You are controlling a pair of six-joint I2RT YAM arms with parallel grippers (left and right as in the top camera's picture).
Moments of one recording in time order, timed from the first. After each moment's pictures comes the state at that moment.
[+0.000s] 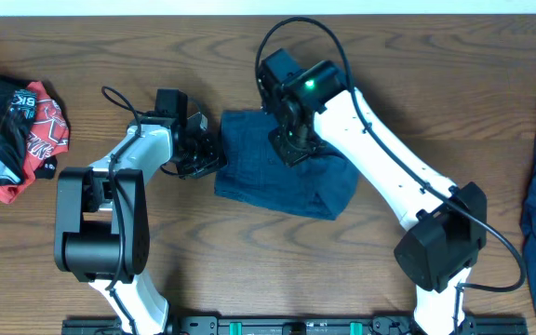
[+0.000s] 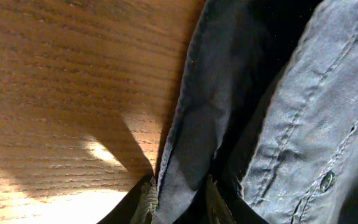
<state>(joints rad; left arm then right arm) -0.07 1.92 1.12 -0.60 0.45 -0.41 0.65 2.02 1.94 -1.38 -0.01 0.13</state>
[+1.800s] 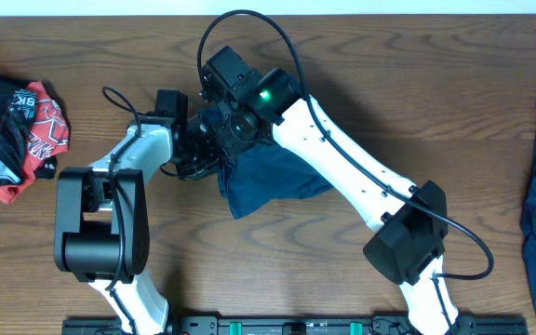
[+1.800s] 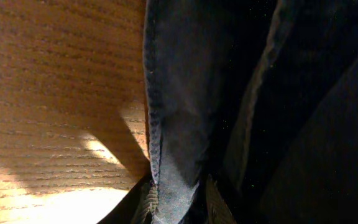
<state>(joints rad) -0.07 1.92 1.12 -0.62 0.45 -0.41 0.78 2.16 2.15 -1.17 -0.08 0.18</state>
